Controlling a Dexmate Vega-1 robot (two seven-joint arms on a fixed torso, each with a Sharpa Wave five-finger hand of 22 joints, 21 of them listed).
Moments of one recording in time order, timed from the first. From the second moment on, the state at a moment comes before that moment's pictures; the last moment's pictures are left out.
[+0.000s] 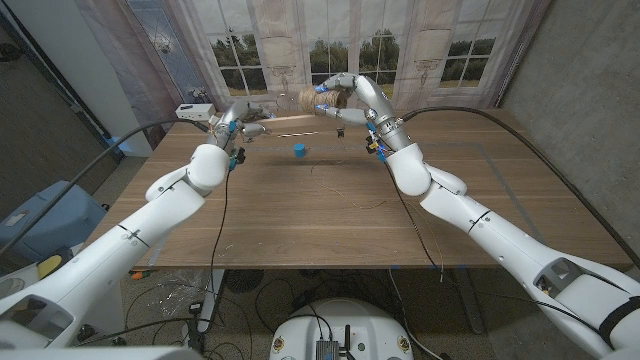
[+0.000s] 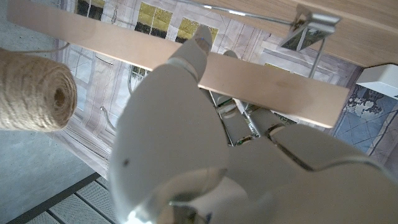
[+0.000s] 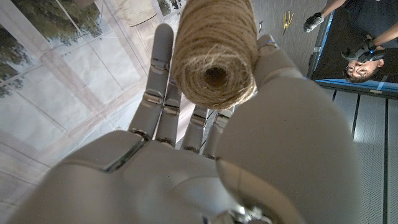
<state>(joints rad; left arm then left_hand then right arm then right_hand) 0.87 0.78 0.36 -1.87 0.02 0.22 0.33 1.49 0.05 0.39 -0.23 0.18 1.07 0.04 0.36 0.30 0.91 -0.04 0.37 0.67 0.95 -0.13 0.46 0.67 0.58 -0.05 1.17 0.18 -0.65 -0.50 -0.65 -1.57 -0.35 0.48 -0.46 1.12 -0.09 0.37 -0.14 0.18 0.98 -0.01 0.25 0.25 0.78 -0.02 0.57 0.25 0.78 0.17 0.64 0.87 0.81 0.02 0.94 0.38</state>
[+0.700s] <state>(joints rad) 0.78 0.78 0.40 -1.86 0.01 0.28 0.30 1.50 0.05 0.39 -0.23 0.18 1.07 0.04 0.36 0.30 0.92 -0.05 0.37 0.67 0.95 -0.13 0.46 0.68 0.58 -0.05 1.17 0.18 -0.67 -0.54 -0.60 -1.55 0.08 0.55 0.00 1.12 -0.09 0.37 -0.14 0.18 0.98 -0.01 0.25 0.25 0.79 -0.01 0.57 0.25 0.78 0.17 0.63 0.88 0.80 0.03 0.97 0.38</state>
